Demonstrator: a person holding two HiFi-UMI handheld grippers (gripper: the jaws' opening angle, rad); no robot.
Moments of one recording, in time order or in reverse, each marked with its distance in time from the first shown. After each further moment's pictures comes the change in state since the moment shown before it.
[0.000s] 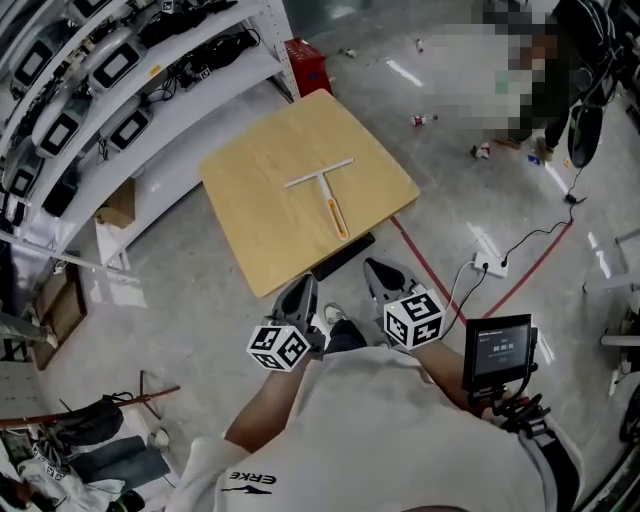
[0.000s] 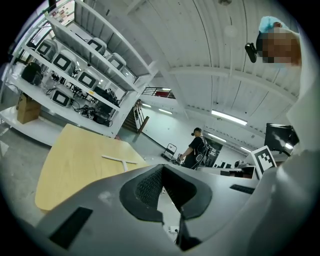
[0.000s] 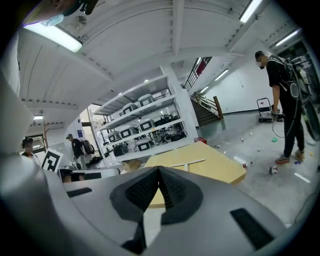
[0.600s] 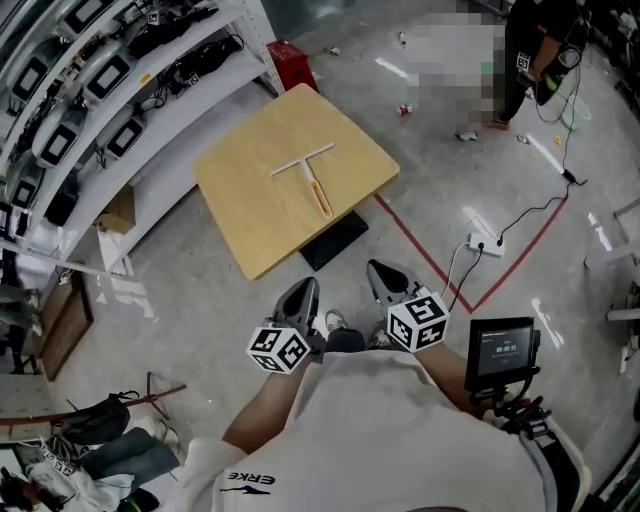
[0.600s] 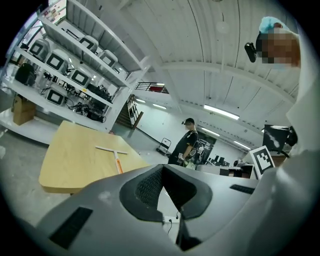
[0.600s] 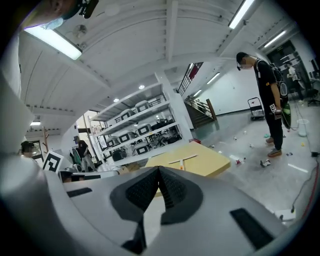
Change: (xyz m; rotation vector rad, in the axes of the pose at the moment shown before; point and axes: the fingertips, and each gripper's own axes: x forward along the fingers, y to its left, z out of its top) left arm -0.052 -0.080 -0.045 0.035 0.065 -0.056; right arm -0.108 0.012 -0.032 0.062 -0.056 -0.043
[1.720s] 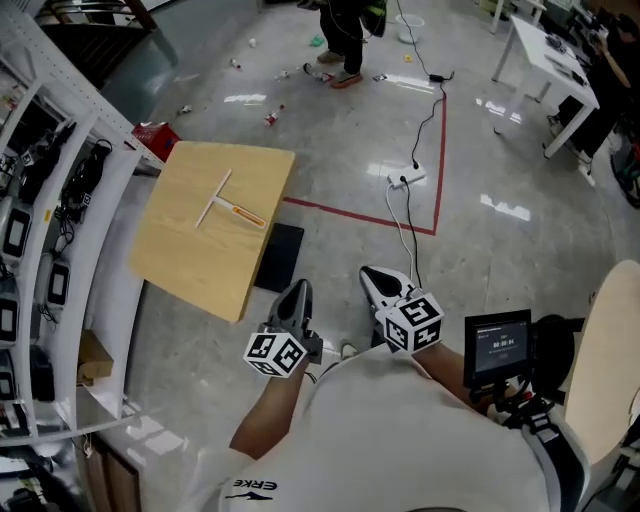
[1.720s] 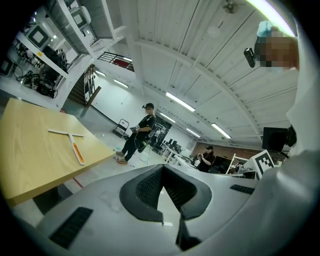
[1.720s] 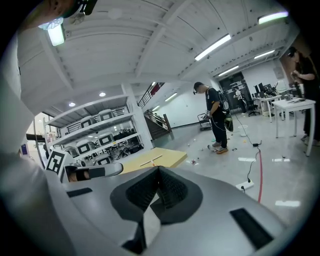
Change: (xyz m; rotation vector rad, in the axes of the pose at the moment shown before) left arm -0.056 -0.019 -0.014 0.047 0.234 -0.558; right arm -0.088 0.100 -0.066 0.146 -0.159 -0.548
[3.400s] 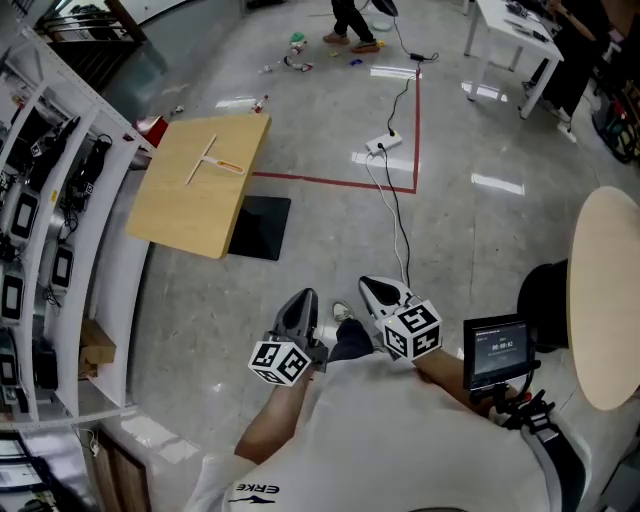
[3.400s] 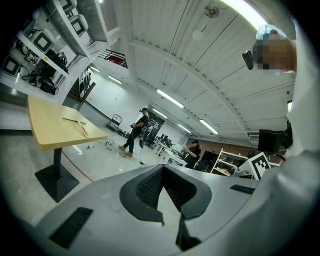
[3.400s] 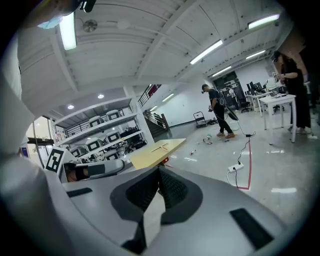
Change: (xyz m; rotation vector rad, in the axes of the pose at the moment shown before) left arm -0.183 -0.152 -0.125 0.010 0.043 -0.060; right arm -0.214 0.095 -0.138 0.044 0.001 -0.012
